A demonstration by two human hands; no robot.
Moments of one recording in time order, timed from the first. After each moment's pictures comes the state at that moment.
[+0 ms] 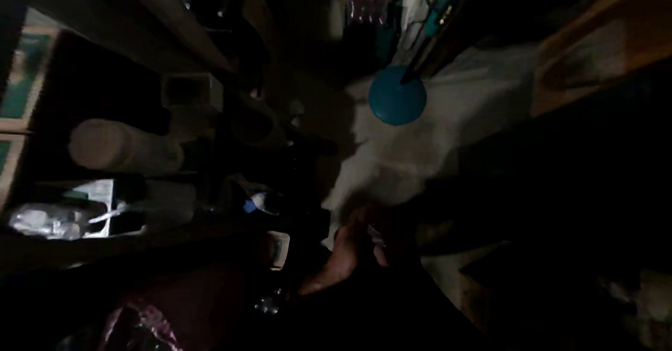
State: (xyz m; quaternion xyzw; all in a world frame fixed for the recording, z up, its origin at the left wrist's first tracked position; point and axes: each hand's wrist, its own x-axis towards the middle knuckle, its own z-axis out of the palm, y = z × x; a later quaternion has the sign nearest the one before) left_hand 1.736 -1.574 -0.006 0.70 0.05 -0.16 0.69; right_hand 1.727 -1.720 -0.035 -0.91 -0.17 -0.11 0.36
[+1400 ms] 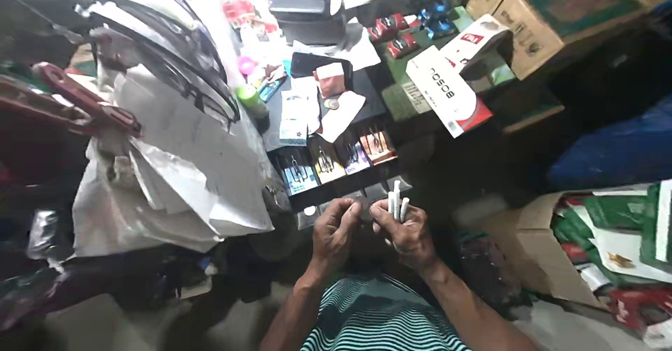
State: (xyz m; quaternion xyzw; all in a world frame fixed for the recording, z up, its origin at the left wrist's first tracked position) left_hand 2.332 -1.364 0.054 0.55 0.35 0.47 0.59; right_hand 2.475 -1.410 0.069 -0.55 -0.36 0.47 0.59
